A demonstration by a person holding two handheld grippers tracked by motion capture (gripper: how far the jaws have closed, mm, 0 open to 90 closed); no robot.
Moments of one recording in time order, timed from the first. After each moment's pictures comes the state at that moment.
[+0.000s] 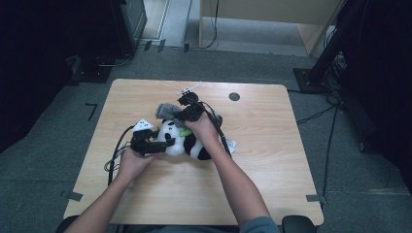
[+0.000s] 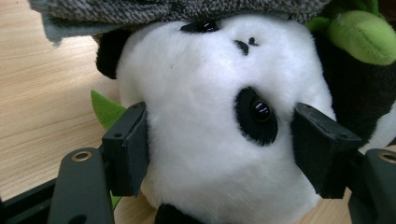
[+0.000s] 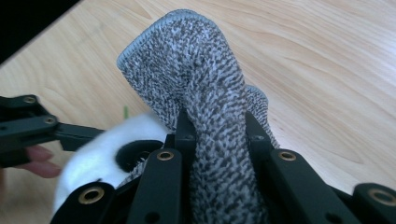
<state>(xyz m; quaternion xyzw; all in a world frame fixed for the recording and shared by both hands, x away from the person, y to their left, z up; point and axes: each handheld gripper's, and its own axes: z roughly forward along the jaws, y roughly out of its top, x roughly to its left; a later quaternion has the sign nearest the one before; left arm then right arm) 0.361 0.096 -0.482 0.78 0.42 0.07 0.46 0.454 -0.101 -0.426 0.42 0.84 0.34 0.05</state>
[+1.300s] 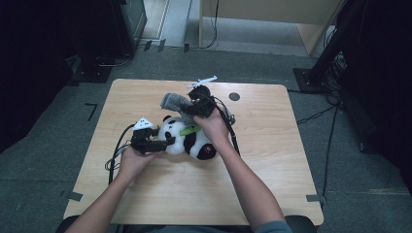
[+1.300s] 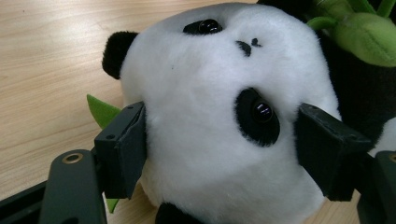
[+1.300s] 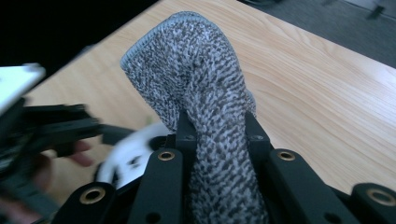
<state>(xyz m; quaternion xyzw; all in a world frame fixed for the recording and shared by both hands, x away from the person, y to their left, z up) 0.365 0.096 -0.480 0.78 0.41 0.09 0.47 0.426 -0.132 -0.375 0.40 0.82 0.40 0.09</state>
